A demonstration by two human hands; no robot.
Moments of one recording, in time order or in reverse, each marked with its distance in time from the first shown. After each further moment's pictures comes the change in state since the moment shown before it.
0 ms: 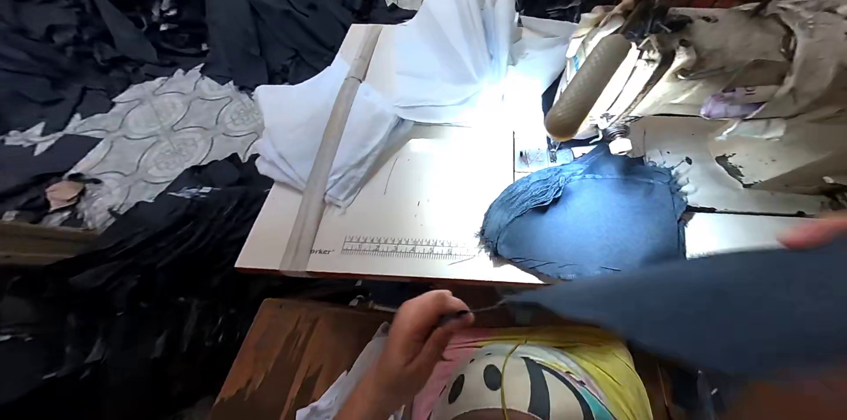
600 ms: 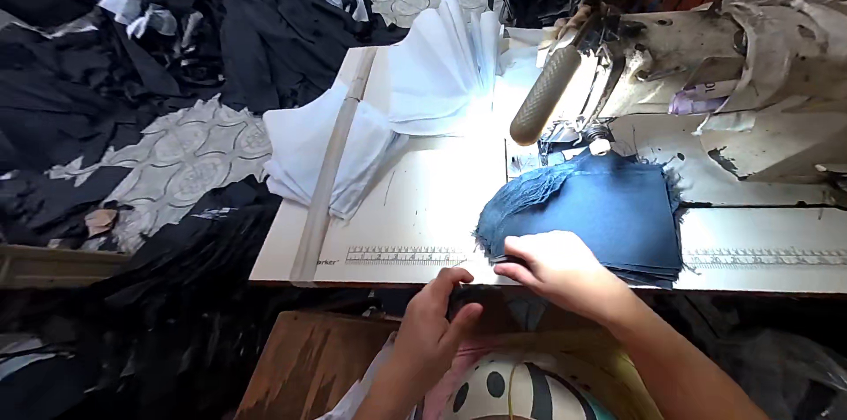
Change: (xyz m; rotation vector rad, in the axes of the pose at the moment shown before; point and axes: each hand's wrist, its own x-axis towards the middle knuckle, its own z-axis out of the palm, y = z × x) left_hand 0.017 0.008 0.016 0.419 0.085 -0.160; right_hand -0.022 0.039 0.150 -0.515 -0.896 -0.120
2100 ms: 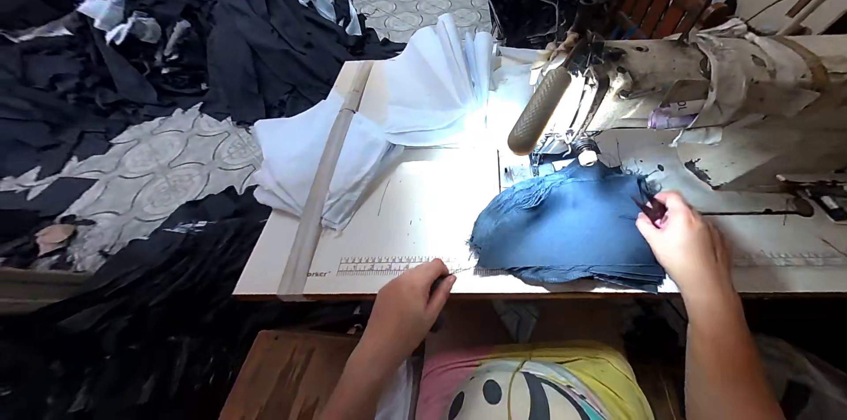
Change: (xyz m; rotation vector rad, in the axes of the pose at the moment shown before) left_hand 0.029 -0.017 -0.020 0.350 -0.202 -0.109; right_hand -0.066 0.064 -0.070 -0.236 0.487 0.847
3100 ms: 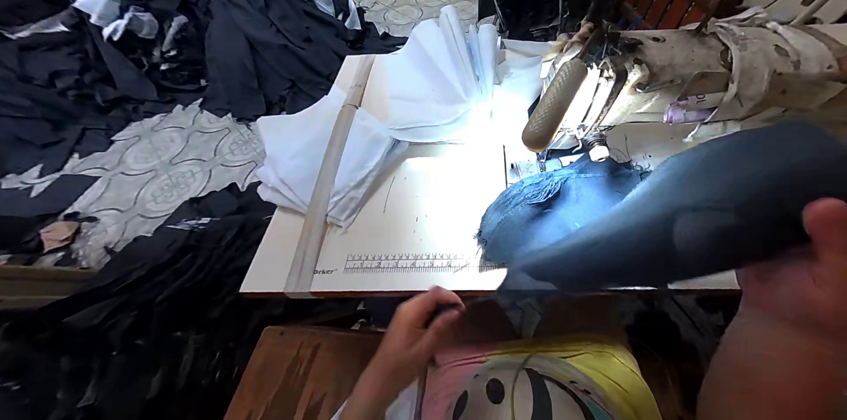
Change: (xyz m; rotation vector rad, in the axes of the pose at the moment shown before) left_hand -0.035 -0.020 0.021 -0.693 0.050 0.218; right_hand -0.019 -0.029 -0.043 1.258 0.352 -0.421
